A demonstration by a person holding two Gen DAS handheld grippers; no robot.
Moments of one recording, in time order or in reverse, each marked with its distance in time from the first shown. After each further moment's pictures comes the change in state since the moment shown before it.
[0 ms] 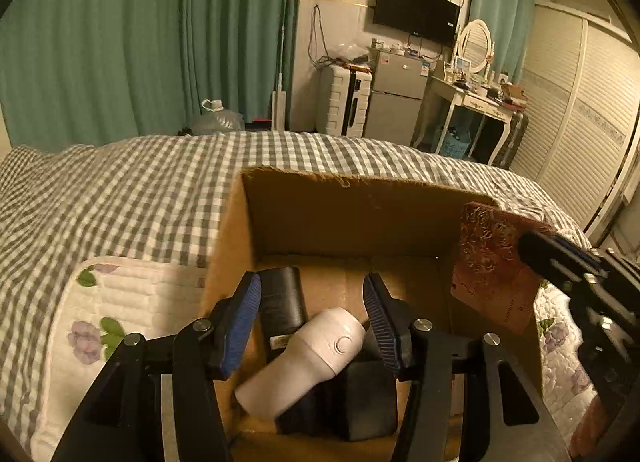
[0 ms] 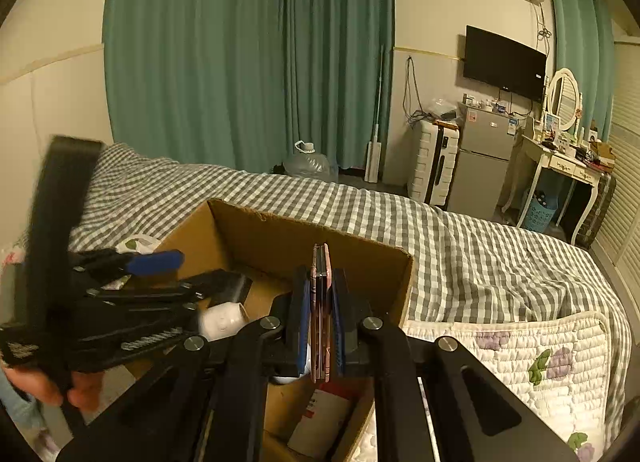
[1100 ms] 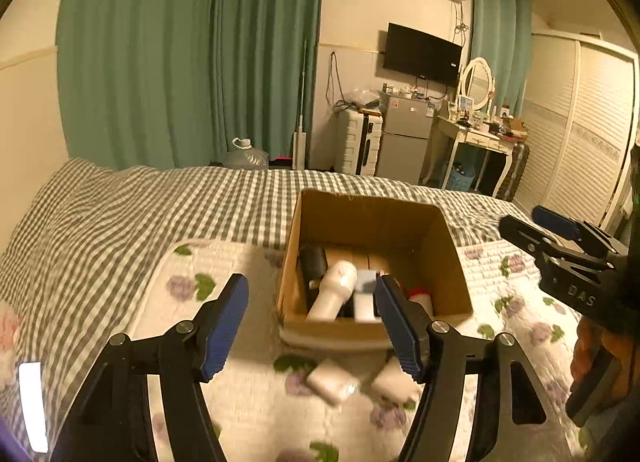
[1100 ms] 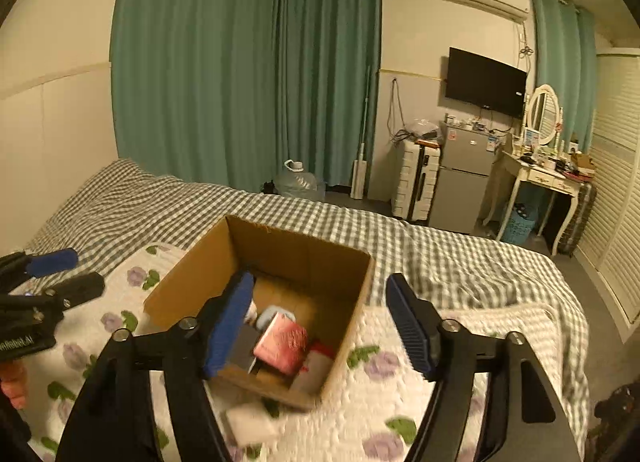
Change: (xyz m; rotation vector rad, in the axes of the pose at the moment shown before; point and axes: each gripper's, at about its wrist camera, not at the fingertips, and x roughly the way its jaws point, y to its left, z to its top) left arm -0.173 0.001 -0.058 -0.023 -0.147 0.069; right arm -0.123 -0.001 -0.009 0.011 -0.066 -0.041
